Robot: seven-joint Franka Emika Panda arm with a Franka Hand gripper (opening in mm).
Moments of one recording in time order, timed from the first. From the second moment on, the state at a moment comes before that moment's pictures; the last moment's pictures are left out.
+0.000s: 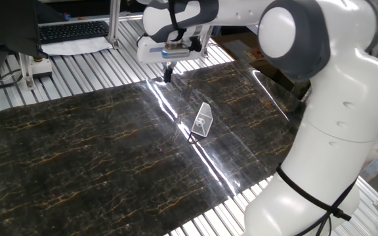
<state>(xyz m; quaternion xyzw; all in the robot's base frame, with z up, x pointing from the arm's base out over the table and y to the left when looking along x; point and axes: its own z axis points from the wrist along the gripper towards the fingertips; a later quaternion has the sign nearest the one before) 0.585 -0.066 0.225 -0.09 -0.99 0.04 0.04</state>
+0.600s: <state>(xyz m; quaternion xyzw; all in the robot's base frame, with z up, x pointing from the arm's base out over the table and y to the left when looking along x) 0.570 -0.057 0.276 -0.01 -1.00 0.02 0.04</state>
